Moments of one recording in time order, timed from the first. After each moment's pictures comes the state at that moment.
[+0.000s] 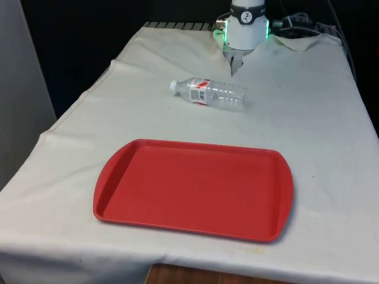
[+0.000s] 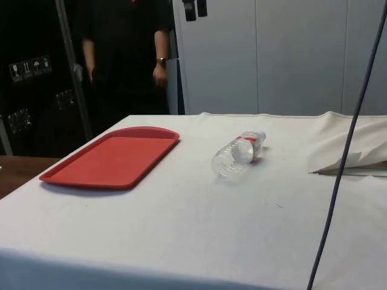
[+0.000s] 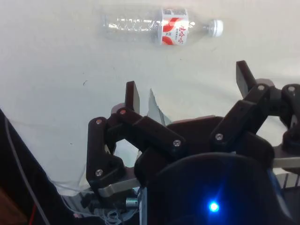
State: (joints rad) arm 0.08 -0.17 -0.24 -2.08 -0.09 1.93 -0.15
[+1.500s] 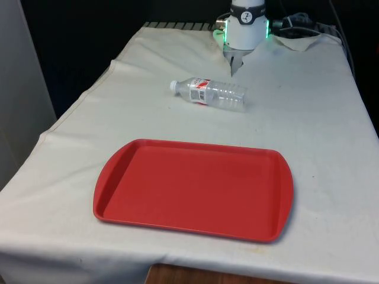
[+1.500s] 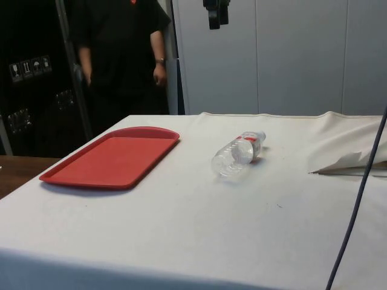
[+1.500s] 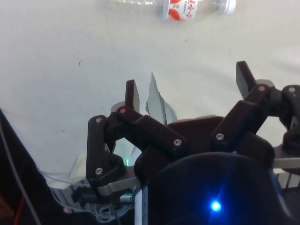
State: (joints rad) arm 0.08 -0.34 -0.22 -2.30 -0.11 1.99 -0.13
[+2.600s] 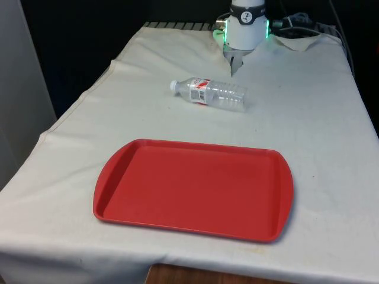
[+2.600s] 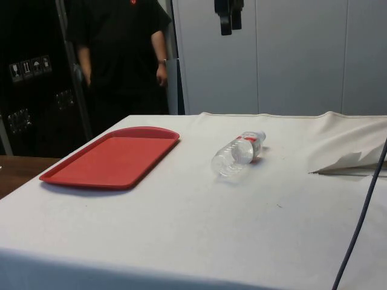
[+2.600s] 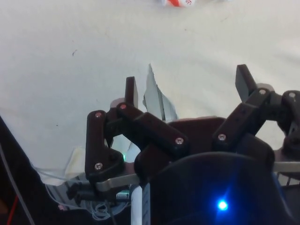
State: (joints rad) arm 0.08 -0.41 -0.23 -2.39 -0.13 2.00 -0.06
